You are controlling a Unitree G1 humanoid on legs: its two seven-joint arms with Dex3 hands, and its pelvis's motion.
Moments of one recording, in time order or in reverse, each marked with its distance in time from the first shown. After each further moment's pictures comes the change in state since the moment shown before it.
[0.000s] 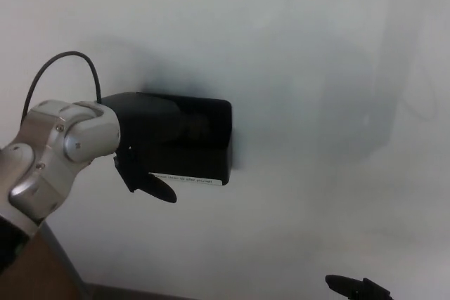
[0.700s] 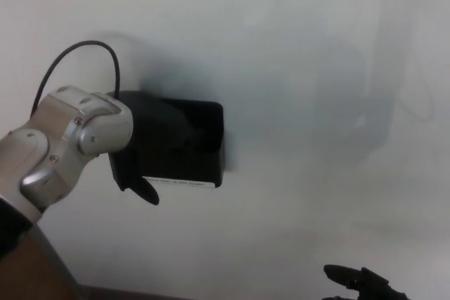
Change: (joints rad) left_arm -0.079 0.033 -0.102 -0.017 0.107 -0.020 -0.119; right_arm -0.029 -0.003 -0.007 -0.004 0.006 0.002 0.021
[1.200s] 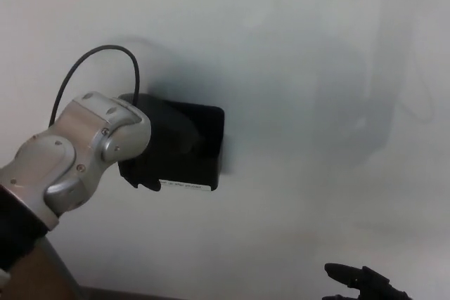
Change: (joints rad) left_arm -0.014 -0.034 -0.076 -0.014 0.122 0.062 -0.011; right_arm -0.004 0.000 -0.004 0.000 0.008 0.005 0.008
